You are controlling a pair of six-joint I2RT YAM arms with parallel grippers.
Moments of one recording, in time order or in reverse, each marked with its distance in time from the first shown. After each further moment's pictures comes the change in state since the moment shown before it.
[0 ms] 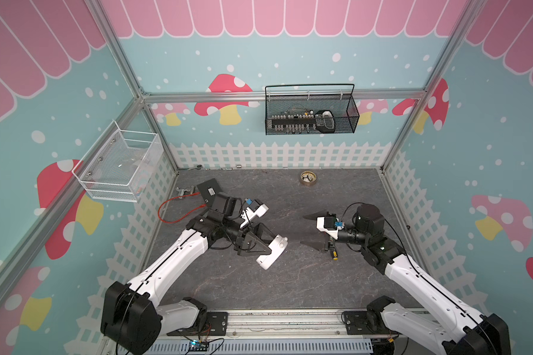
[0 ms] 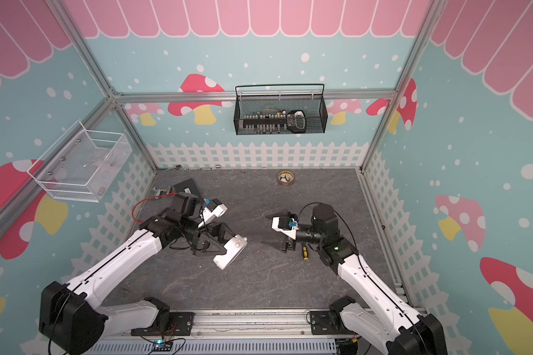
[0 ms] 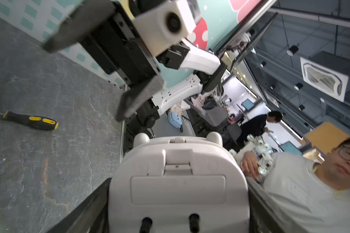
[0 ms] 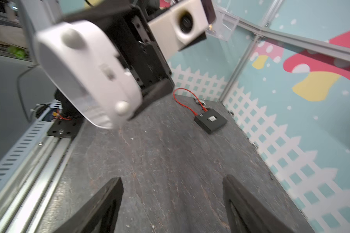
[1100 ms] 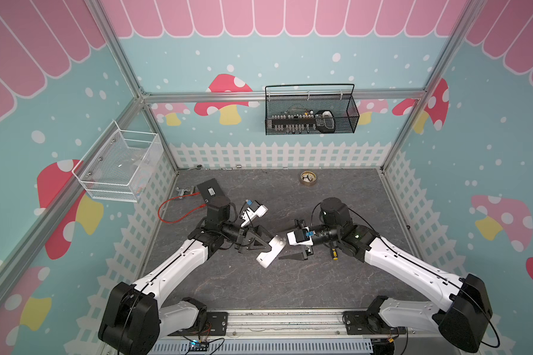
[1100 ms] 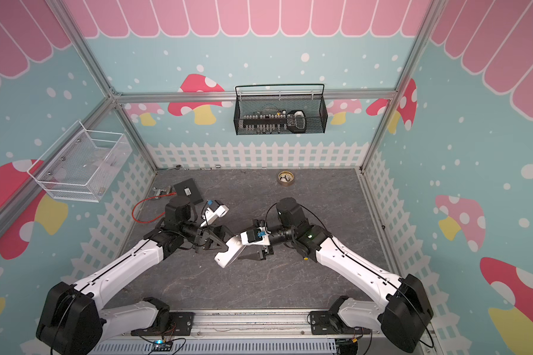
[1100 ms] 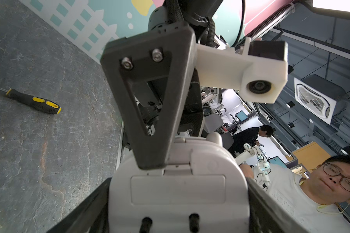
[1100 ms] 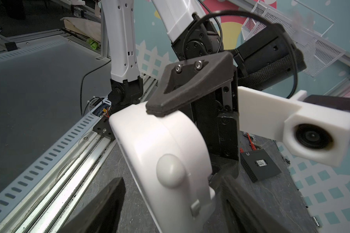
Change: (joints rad) left arm 0.009 0.009 -0.138 0.505 0.002 -0.455; right arm 0.245 0.271 0.247 -0.164 -0.014 -0.220
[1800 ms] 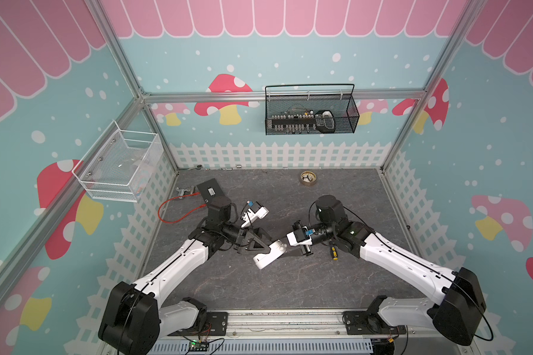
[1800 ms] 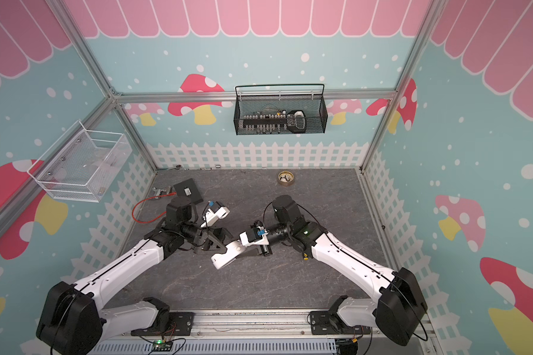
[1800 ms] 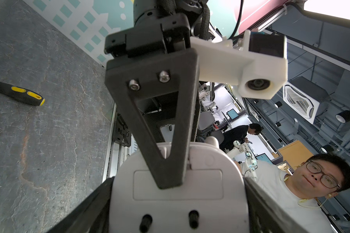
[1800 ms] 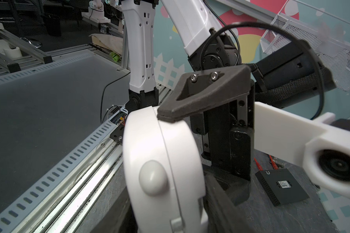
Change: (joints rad) left arm -0.003 0.010 0.009 -0.041 0.039 -0.010; right arm 0.000 0.039 0.024 -0.019 -0.111 -0.005
